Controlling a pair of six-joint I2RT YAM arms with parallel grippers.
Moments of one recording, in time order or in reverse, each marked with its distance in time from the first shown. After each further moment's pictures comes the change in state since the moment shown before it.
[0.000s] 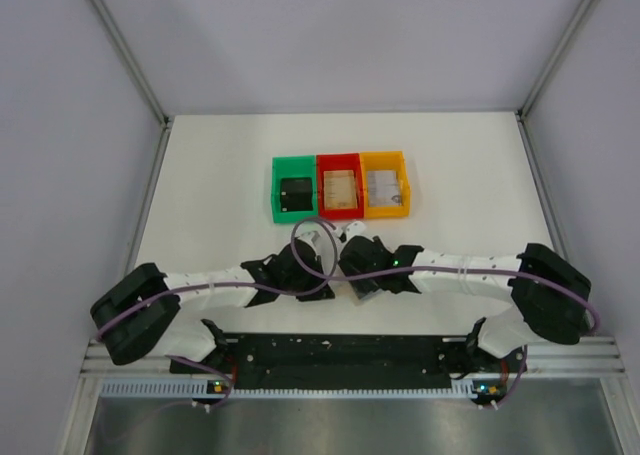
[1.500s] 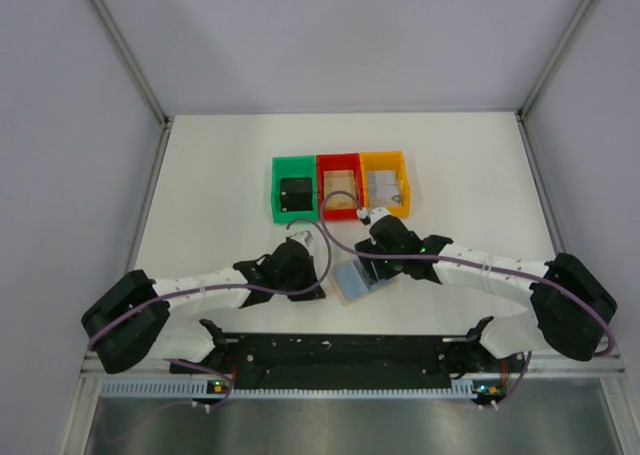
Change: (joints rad) left arm 0.033 -0.069 -0.019 -0.082 -0.031 0.046; right arm -0.219 -0.140 -0.084 0.076 -0.218 -0.027
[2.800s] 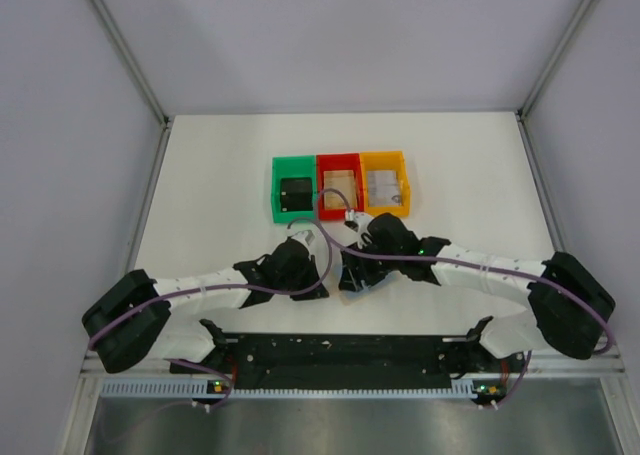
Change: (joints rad) left arm 0.000 0.003 -0.006 0.045 0.026 -0.018; right arm 0.017 0.045 -0.018 0.188 -0.435 0.081
